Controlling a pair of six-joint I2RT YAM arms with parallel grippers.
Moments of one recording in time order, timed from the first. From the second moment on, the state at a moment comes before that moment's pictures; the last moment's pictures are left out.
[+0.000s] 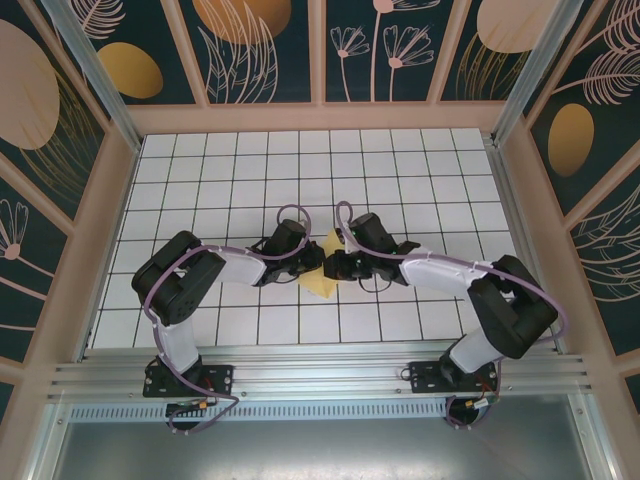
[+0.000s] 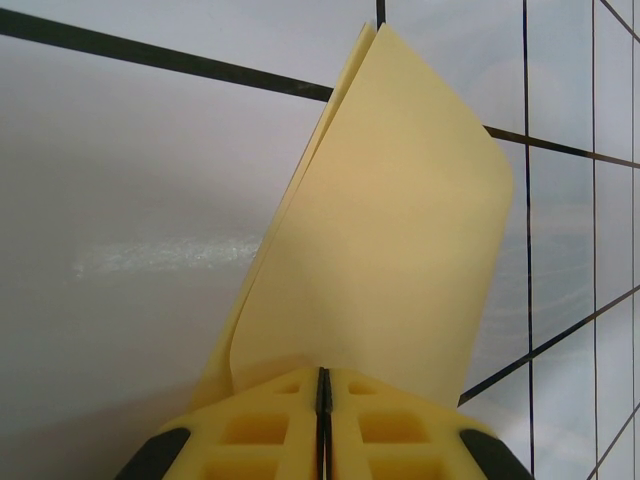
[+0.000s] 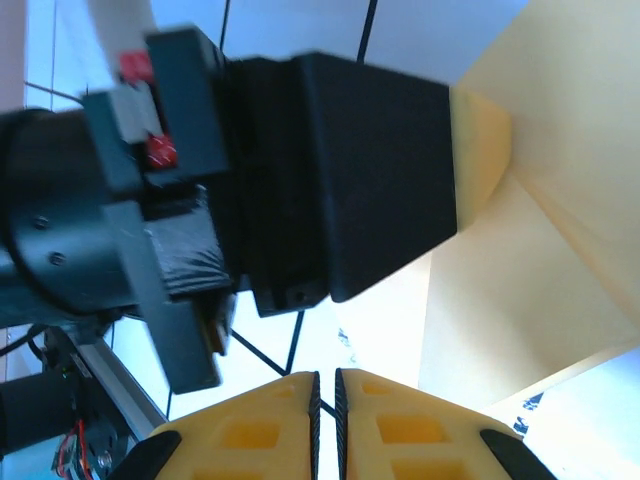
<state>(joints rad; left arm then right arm) -0.70 1.86 0.79 0.31 0.23 -0.94 0.72 1.51 0.77 -0.11 -0.43 0.66</state>
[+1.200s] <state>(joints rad) -0.70 1.86 0.79 0.31 0.23 -0.94 0.76 1.71 0.78 -0.13 -0.48 0.59</state>
